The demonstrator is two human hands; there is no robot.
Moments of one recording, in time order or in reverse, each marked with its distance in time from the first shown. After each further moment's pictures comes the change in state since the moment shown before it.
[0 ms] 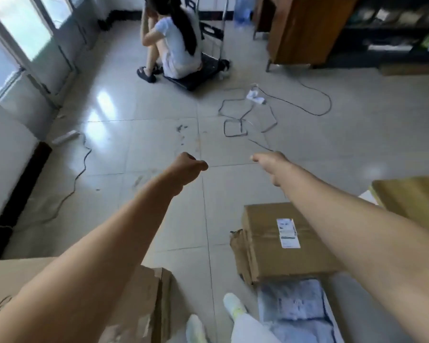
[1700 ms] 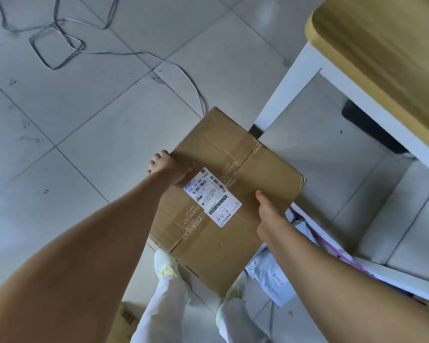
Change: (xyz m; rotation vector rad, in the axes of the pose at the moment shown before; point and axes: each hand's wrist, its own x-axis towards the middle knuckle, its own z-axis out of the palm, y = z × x) left_hand 0.301 -0.099 0.465 0.714 -0.353 -0.010; right_hand 0.227 0.462 -0.020 0.983 0.583 0.965
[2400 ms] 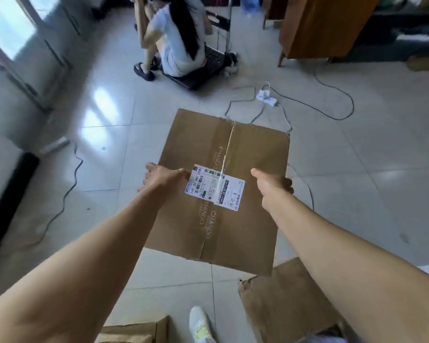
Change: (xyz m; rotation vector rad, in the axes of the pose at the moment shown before) left_hand -0.191 -0.261 -0.382 -0.757 0.557 -0.476; right_hand -0.459 -0.024 0.248 -0.737 -0.299 -0.744
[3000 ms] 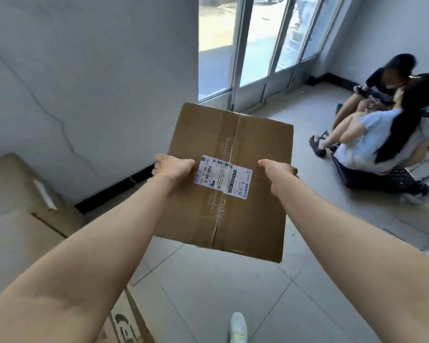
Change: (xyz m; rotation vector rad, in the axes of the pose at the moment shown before) left_hand 0.073 -0.130 -0.321 -0.609 0.619 -0.432; right_hand -0.241 -0.196 0.330 -0.463 -0.754 -0.600
